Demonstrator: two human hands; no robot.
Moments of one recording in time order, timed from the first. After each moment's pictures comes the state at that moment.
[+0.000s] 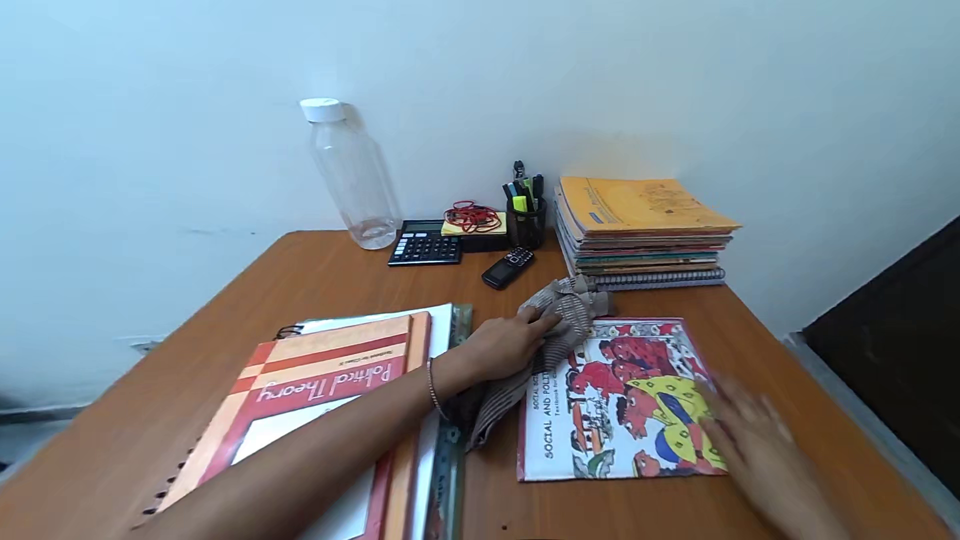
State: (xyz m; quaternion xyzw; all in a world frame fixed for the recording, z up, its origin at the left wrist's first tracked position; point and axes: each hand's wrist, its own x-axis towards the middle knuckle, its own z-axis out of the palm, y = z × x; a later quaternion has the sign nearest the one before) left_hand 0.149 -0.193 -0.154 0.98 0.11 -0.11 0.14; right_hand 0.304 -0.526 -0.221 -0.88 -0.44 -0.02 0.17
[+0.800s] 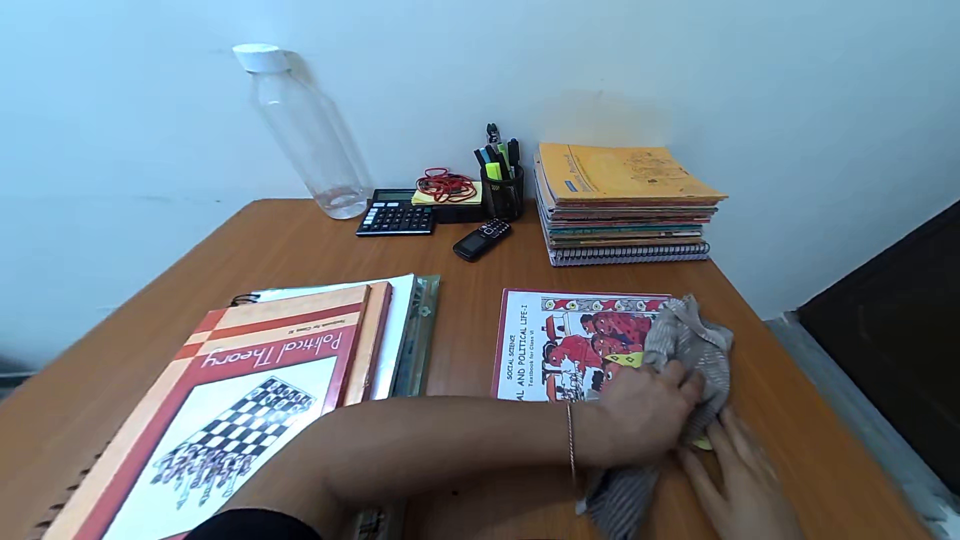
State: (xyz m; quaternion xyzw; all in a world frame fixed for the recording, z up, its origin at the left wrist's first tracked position) left_hand 0.227 -0.383 -0.163 0.97 -0.05 -0.09 0.20; right_hand 0.256 -0.561 -0.230 -0.89 -0.37 -0.03 0.26
